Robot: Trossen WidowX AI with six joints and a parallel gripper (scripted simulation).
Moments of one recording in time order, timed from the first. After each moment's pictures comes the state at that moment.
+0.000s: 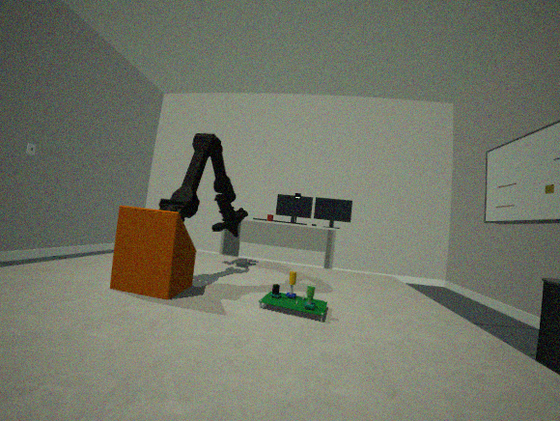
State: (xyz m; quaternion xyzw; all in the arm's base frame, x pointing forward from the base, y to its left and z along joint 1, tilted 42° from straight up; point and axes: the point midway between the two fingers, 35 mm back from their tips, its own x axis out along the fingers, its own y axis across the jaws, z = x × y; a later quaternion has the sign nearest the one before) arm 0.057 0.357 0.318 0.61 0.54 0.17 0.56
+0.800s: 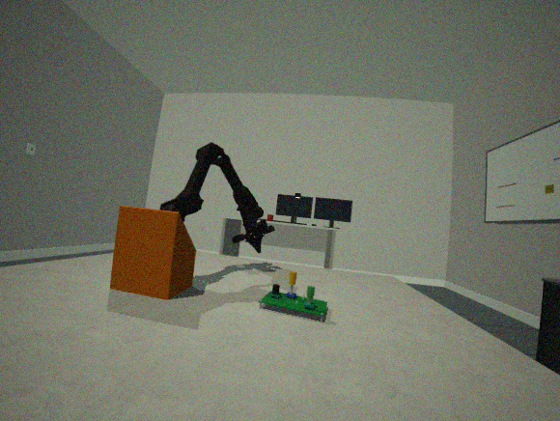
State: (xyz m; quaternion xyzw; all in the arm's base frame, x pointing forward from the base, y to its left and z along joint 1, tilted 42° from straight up) arm 0.189 0.336 0.228 0.63 0.53 -0.06 0.56
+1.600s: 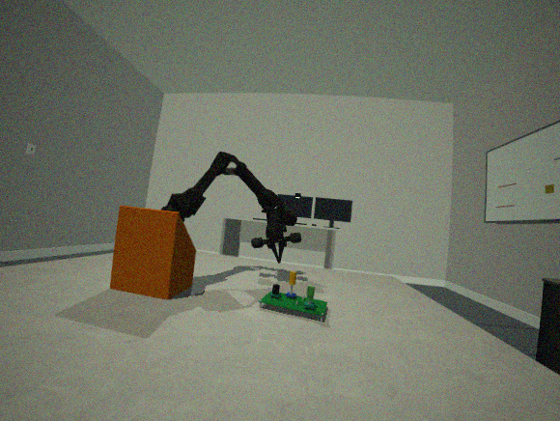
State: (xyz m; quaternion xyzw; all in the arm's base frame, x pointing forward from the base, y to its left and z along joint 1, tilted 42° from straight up) arm 0.296 0.249 0.138 0.67 0.51 -0.32 0.43
